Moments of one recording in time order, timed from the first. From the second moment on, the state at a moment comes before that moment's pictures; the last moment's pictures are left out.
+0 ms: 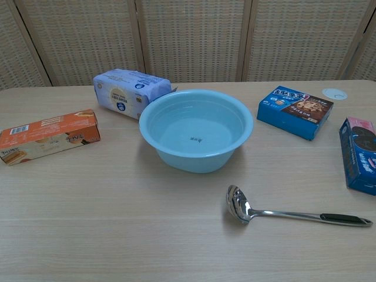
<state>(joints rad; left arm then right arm) -0.07 -1.01 -0.03 -1.72 1.53 1.52 0.02 0.19 -1.29 -0.04 -1.40 -1.53 1.63 -0.05</state>
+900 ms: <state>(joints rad) -0.08 -1.01 -0.05 -1.72 1.50 1.50 0.02 0.37 -1.39 -0.05 -1.52 -1.50 1.13 -0.35</state>
